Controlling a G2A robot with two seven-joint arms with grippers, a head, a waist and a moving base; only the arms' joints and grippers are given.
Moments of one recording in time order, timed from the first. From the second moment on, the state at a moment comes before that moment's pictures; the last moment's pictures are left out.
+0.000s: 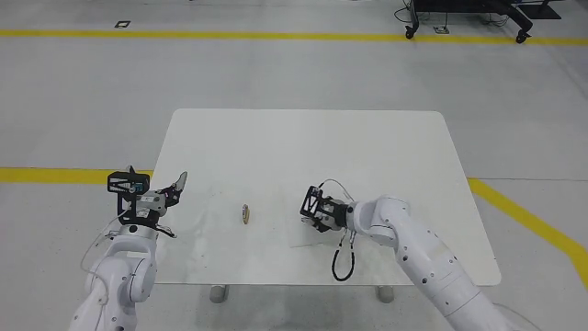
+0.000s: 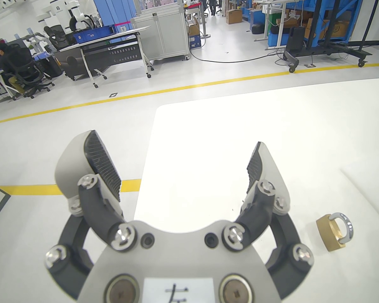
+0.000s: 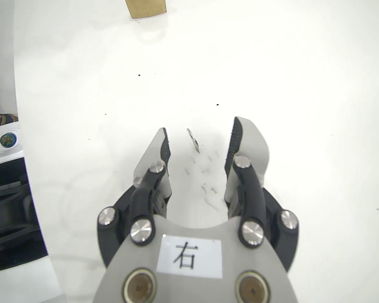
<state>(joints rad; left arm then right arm) 1.73 -1.15 -1.60 -1.80 1.33 0.00 0.00 -1.22 -1.22 0.99 -1.42 -1.32 -0.67 0.48</state>
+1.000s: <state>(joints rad) 1.73 -1.15 -1.60 -1.80 1.33 0.00 0.00 -1.27 -1.21 1.00 -1.51 -1.39 -0.55 0.37</state>
